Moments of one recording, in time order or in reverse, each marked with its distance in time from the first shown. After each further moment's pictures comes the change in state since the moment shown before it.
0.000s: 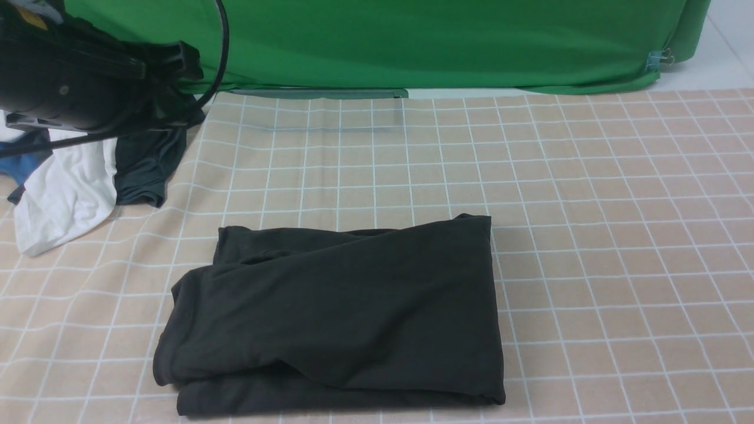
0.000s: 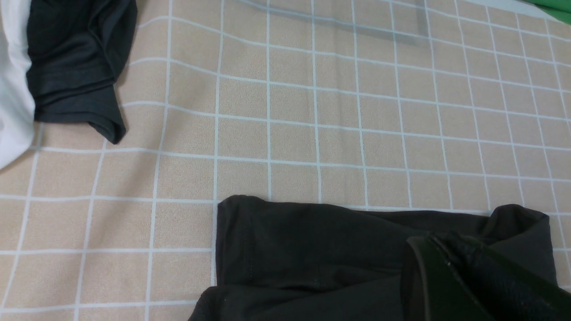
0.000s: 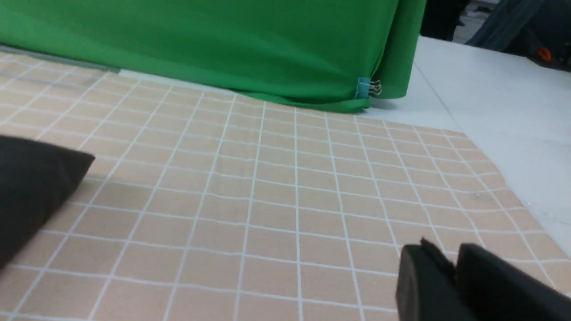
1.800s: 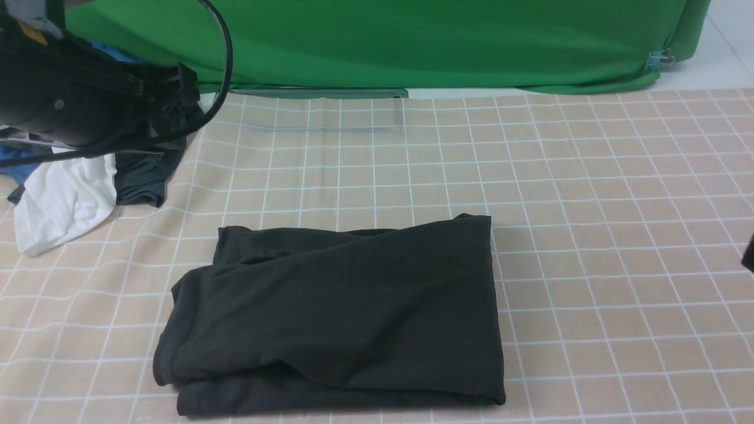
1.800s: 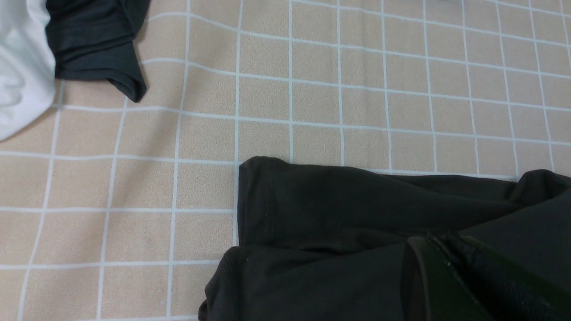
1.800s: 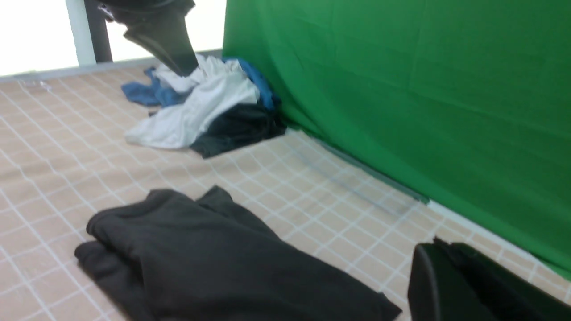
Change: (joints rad) right arm 0.746 0.408 -0.513 -0.027 0.075 0.000; left arm 0.000 0.000 0.000 0.034 0.074 -0.012
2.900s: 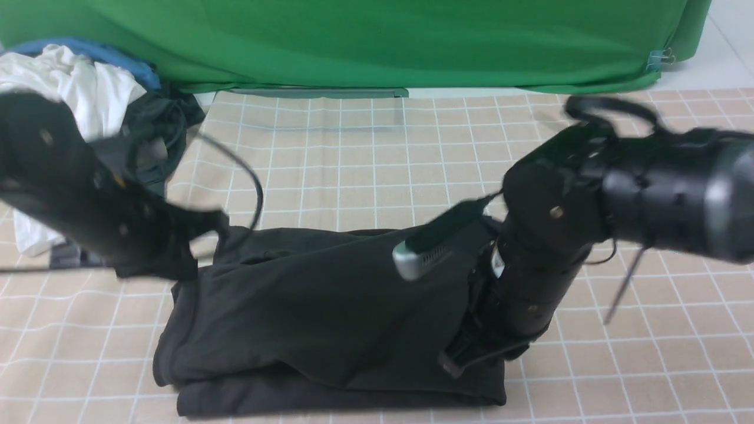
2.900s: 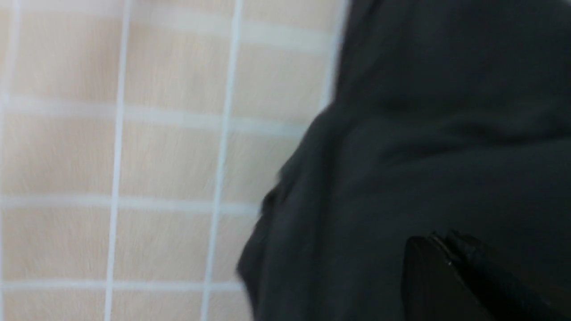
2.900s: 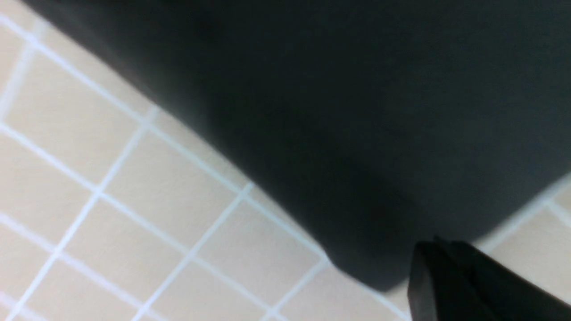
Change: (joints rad) right arm 0.000 1.291 -0.693 0.209 0.721 0.007; left arm 0.000 0.122 0.192 0.018 -0.038 -0.037
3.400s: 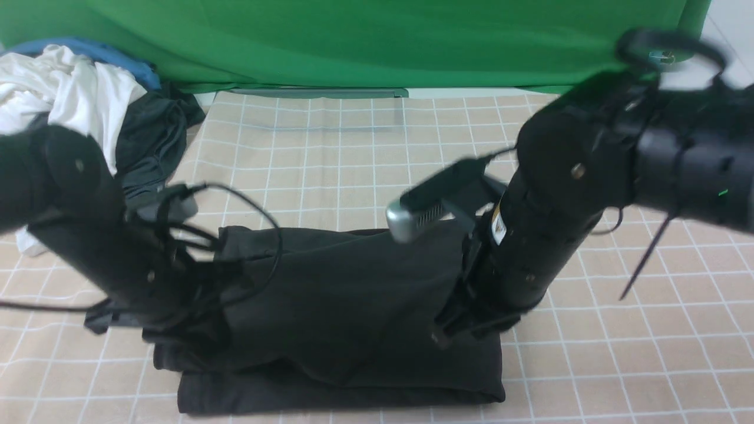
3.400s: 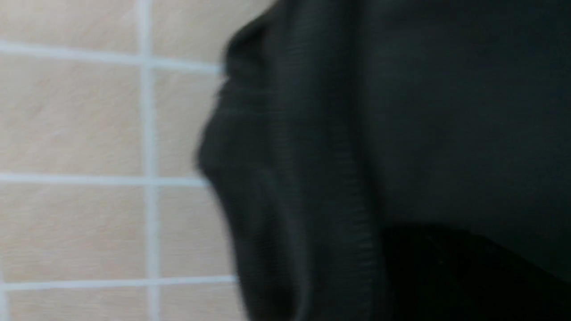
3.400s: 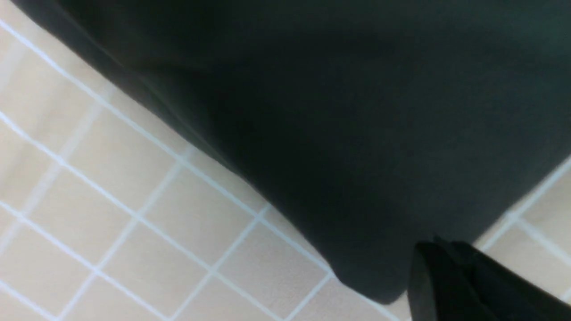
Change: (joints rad) right arm 0.000 0.030 -0.044 0.015 0.001 0.023; left arm 0.000 0.121 0.173 -0.150 -0.007 0.105
